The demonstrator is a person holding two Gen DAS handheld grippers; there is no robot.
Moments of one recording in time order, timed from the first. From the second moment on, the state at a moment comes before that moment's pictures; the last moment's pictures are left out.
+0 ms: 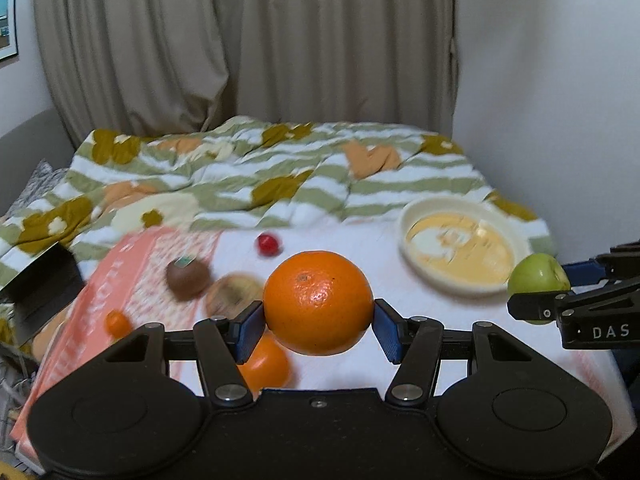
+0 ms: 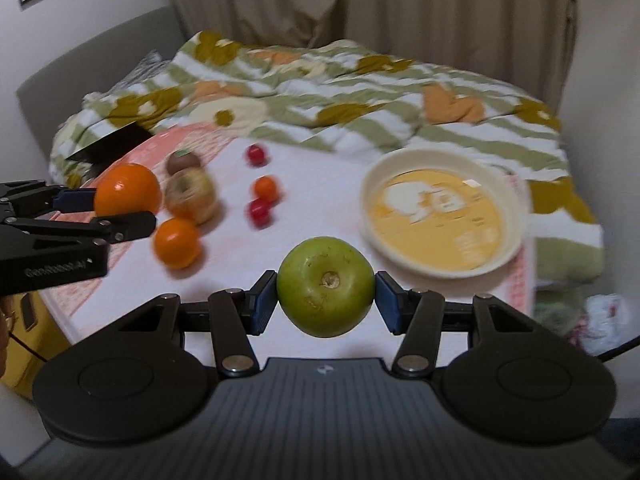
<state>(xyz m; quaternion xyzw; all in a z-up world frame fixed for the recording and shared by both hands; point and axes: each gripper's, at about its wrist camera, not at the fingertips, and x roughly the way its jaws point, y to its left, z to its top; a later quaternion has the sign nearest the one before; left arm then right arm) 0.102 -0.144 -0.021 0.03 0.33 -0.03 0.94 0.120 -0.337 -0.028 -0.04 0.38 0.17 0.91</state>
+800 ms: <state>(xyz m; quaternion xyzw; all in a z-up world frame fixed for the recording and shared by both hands) 0.297 -0.268 -0.068 0.13 0.38 -0.19 0.89 0.258 -0.439 -0.041 0.04 0.40 0.04 0.91</state>
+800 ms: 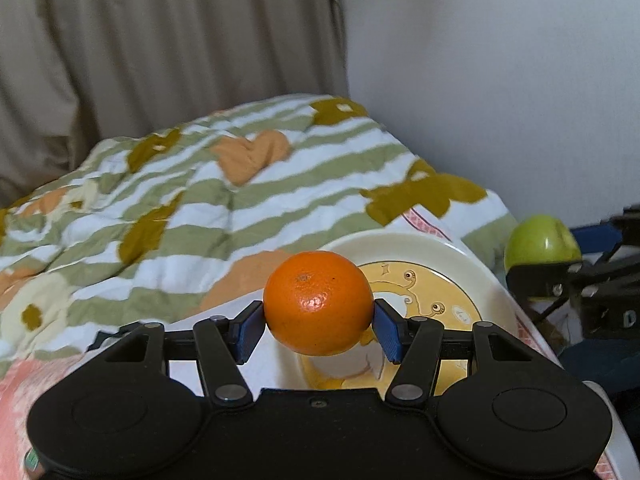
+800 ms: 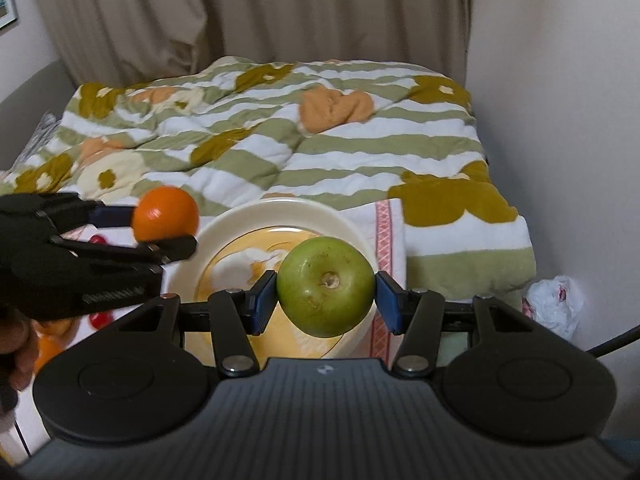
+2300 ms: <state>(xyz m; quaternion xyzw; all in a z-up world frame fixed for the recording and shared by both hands) 0.283 -0.225 -0.069 0.10 0.42 -0.15 0.89 0.334 -0.404 -0.109 -0.06 0.44 0.11 0.89</state>
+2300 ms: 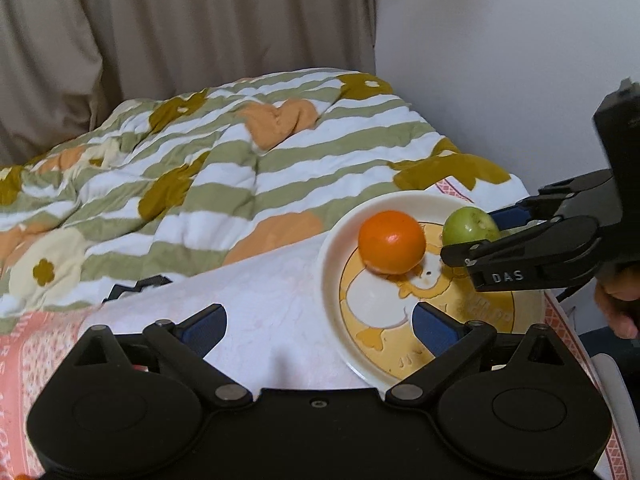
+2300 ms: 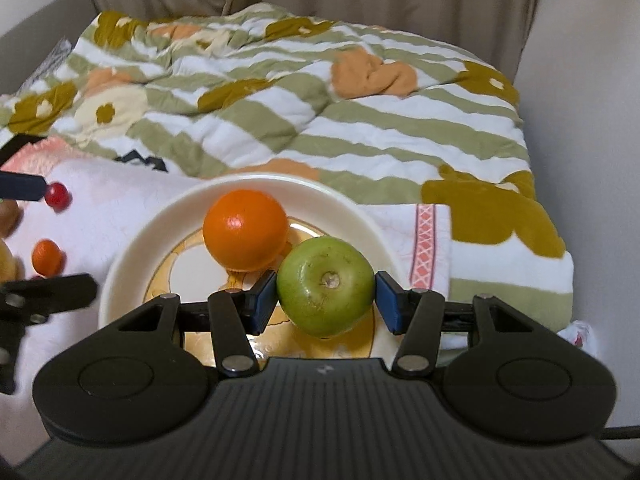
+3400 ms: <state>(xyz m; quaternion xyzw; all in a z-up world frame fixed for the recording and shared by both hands) 0.169 -0.178 0.009 0.05 0.34 -0.05 0.94 0.224 -0.385 -0.002 -0.05 0.37 0.14 0.92</state>
